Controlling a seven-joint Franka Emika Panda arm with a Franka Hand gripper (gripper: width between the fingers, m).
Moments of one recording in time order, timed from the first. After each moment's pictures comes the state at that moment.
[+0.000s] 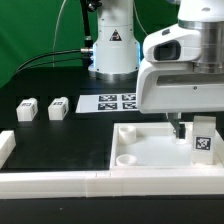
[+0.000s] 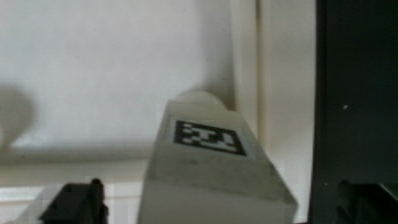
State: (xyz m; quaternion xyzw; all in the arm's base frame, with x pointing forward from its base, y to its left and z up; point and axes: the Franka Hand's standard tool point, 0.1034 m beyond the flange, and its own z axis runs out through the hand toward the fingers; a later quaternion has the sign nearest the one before) arm 0.629 0.116 0.068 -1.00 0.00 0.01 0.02
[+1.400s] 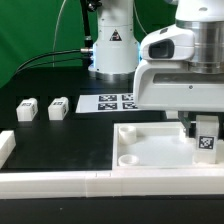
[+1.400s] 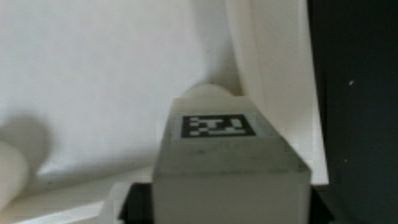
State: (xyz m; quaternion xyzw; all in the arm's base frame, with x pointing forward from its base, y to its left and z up) arm 0.629 0.115 0.068 -0.98 0.19 0.01 0.02
